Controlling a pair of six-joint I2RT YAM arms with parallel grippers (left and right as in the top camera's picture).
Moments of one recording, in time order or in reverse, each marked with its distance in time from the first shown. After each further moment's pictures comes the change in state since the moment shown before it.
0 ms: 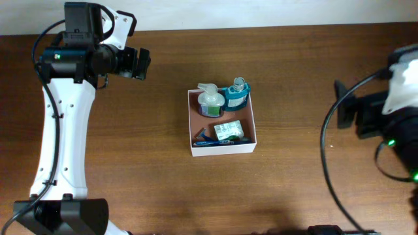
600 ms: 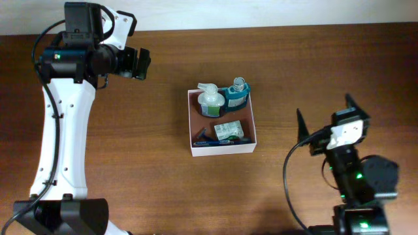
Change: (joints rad) left arm 0.000 0.000 0.000 0.000 0.001 0.000; right arm 0.000 -0.460 -1.162 1.051 -0.095 0.009
